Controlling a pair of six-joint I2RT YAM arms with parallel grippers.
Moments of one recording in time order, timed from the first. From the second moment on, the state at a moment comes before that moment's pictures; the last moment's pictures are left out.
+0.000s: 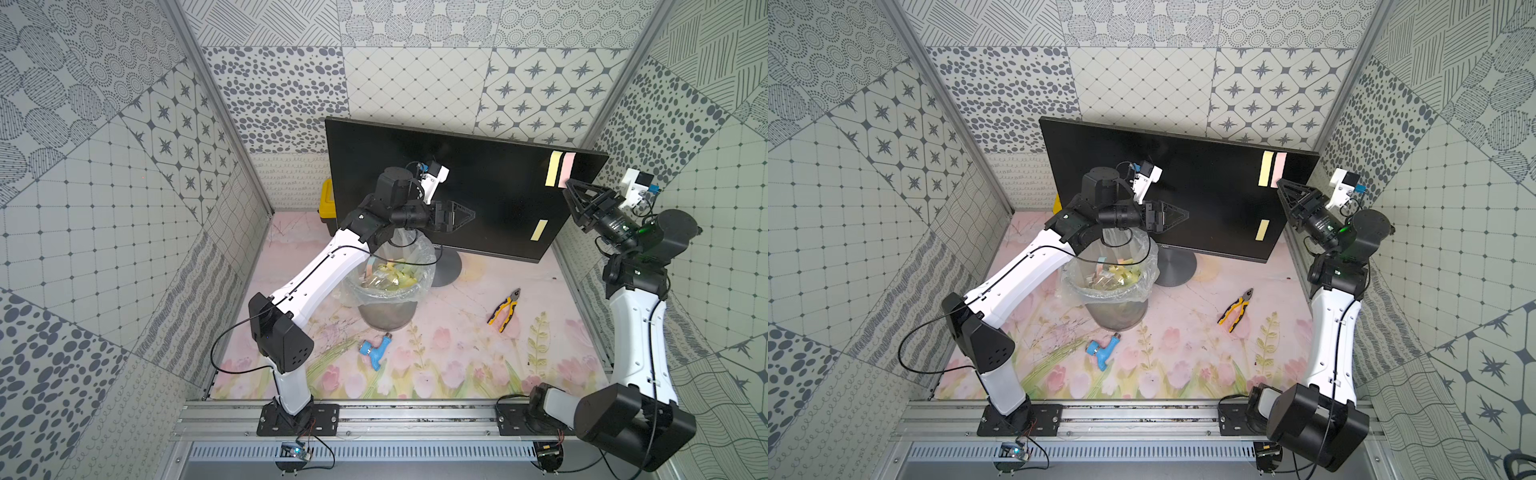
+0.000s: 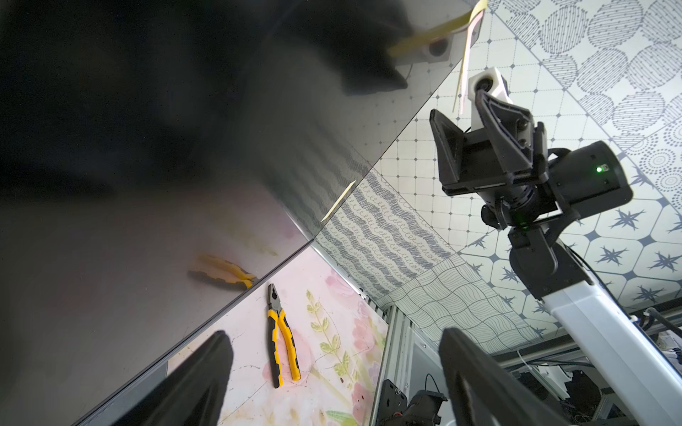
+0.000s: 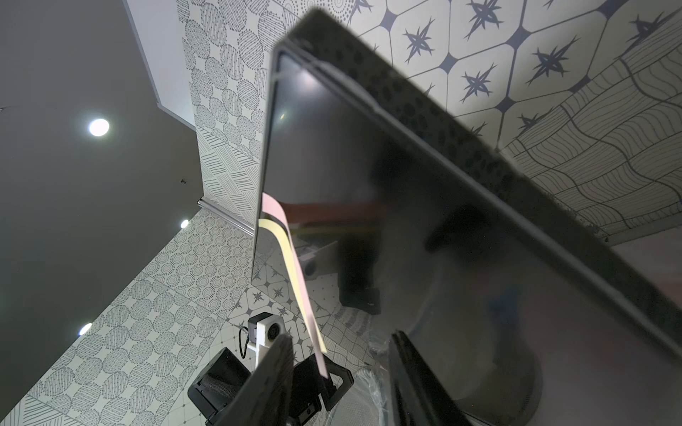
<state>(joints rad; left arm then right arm) -0.63 1.82 1.96 -0.39 0.61 -0.45 -0.43 1.19 1.23 0.28 -0.96 1.27</state>
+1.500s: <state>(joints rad) -0.61 1.69 1.88 -0.40 0.52 -0.39 -0.41 1.04 1.30 -0.05 -0.85 1.01</state>
